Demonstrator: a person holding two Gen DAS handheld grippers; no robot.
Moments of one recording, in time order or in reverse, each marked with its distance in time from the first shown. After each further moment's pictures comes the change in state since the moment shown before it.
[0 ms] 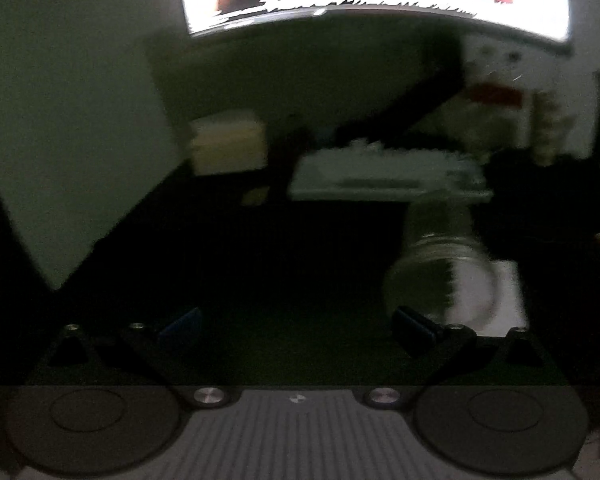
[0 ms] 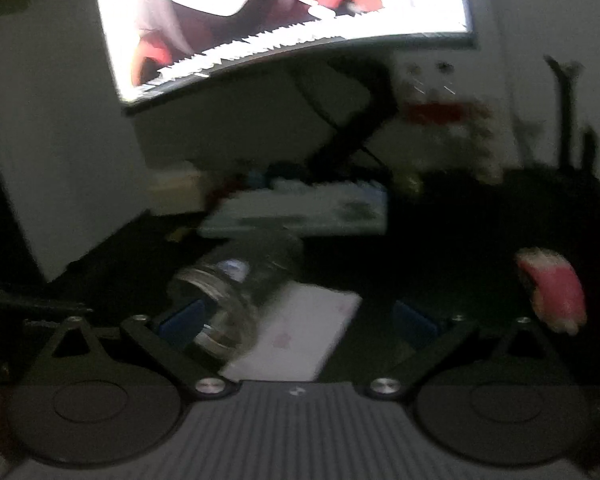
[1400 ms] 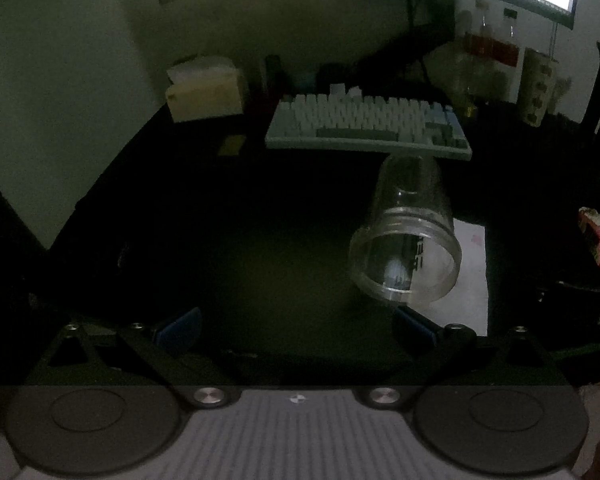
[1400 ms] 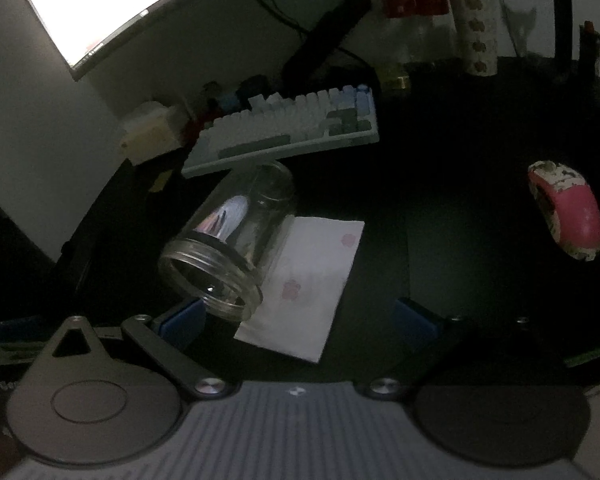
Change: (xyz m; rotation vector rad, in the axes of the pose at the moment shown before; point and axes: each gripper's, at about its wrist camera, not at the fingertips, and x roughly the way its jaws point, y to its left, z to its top) left arm -0.010 -0.003 0.028 0.013 0.203 -0.118; right arm 0.036 -0.001 0.031 0.155 0.318 0.012
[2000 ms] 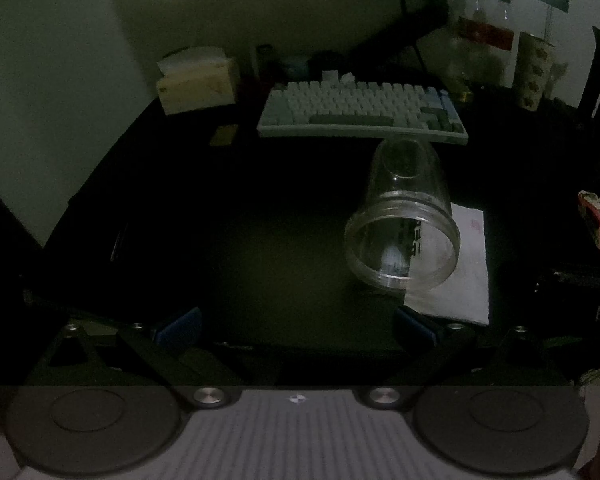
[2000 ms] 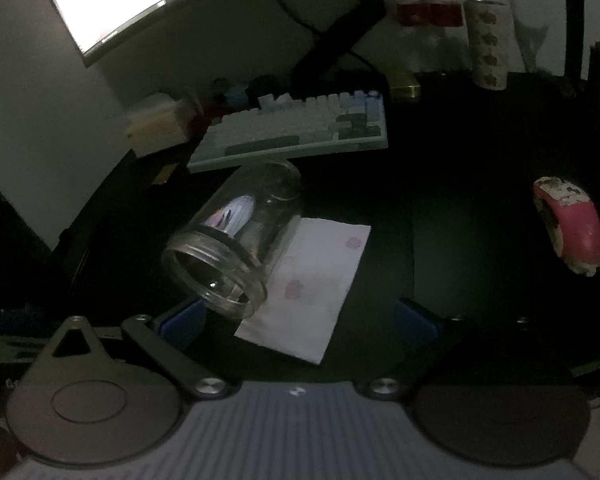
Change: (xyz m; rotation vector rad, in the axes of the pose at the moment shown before) left arm 0.005 0.003 -0.004 0.036 0.022 -0.013; right arm 0.000 0.007 -0.002 -0.072 -0.009 -0.001
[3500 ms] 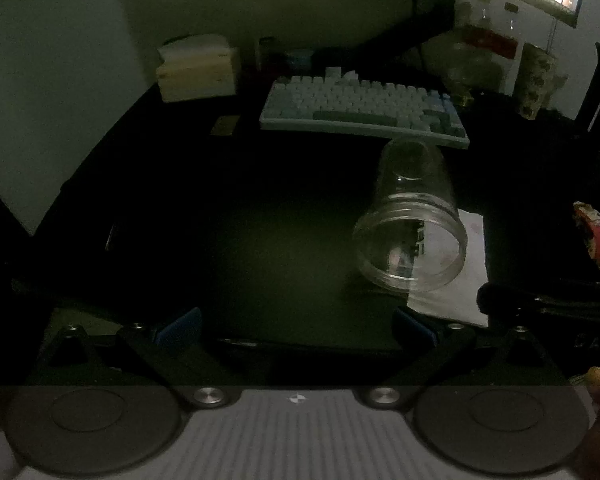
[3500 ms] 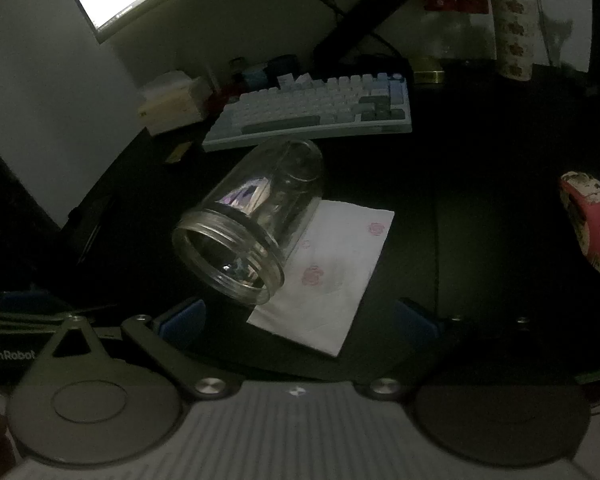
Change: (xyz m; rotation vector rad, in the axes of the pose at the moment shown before) left arm 0.009 0.034 0.003 -0.012 0.014 -0.073; right arm 0.016 0.004 -0.002 -0.040 0.050 0.043
